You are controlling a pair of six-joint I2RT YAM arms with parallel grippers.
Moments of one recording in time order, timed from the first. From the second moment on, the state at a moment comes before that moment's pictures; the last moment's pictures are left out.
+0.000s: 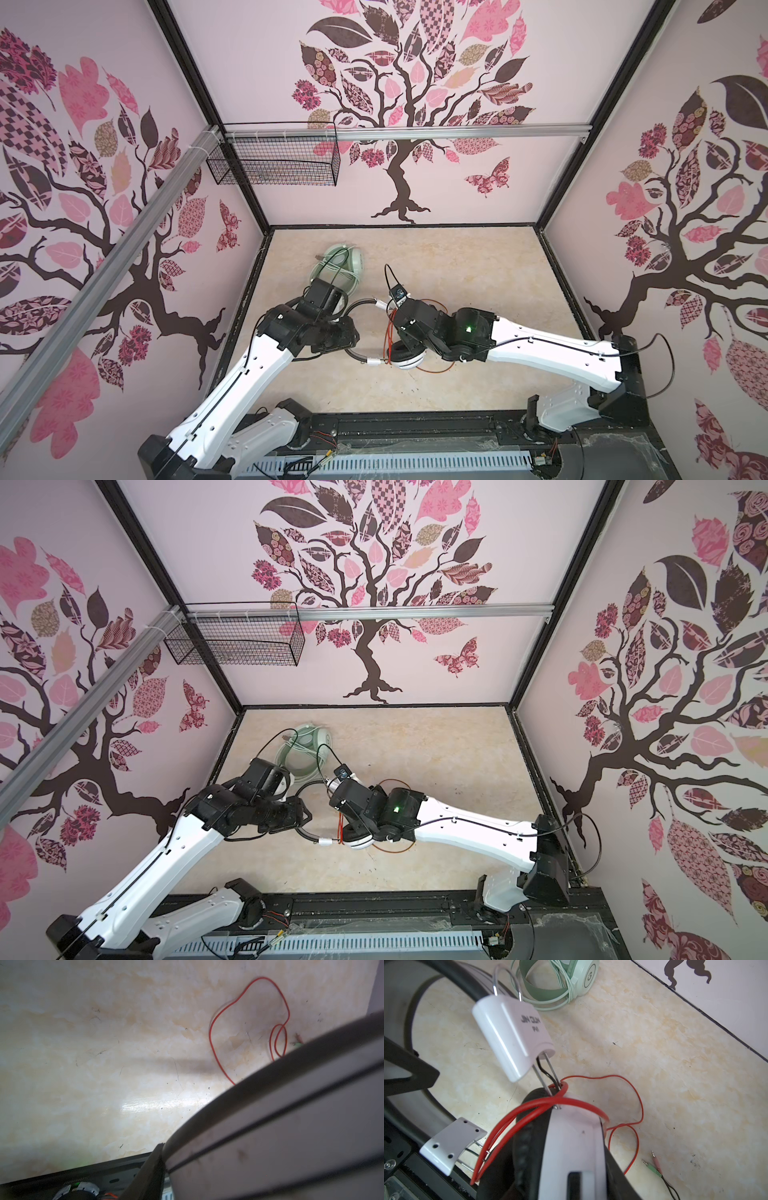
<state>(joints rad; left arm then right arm) -0.53 0.99 1.06 -1.17 0.16 -0.65 1.20 1.46 1.35 -0.80 0.46 0.35</state>
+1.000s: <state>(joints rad) -0.69 0.99 1.00 -1.04 0.02 -0.85 1.08 1.47 1.46 -0.88 0.40 0.41</state>
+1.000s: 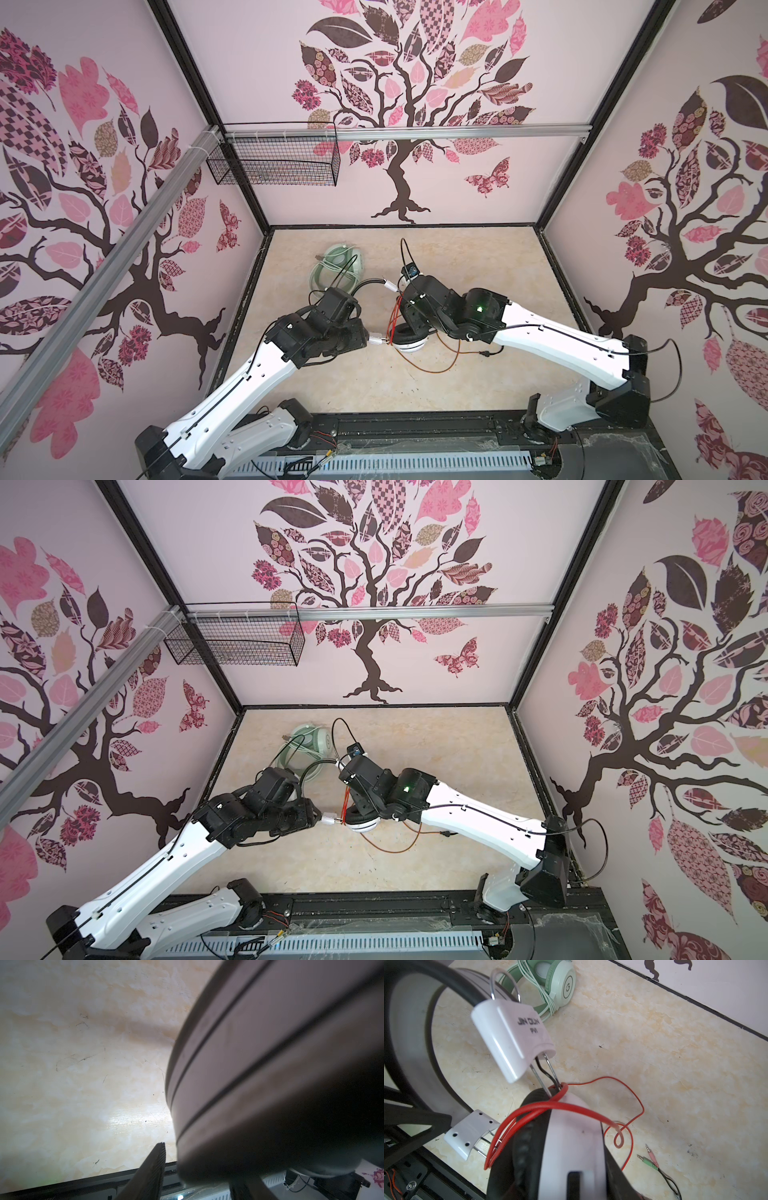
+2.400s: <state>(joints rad) -0.69 1.02 1.14 -1.32 -0.25 -0.84 1.16 1.40 1.32 -0.74 0.31 0.29</state>
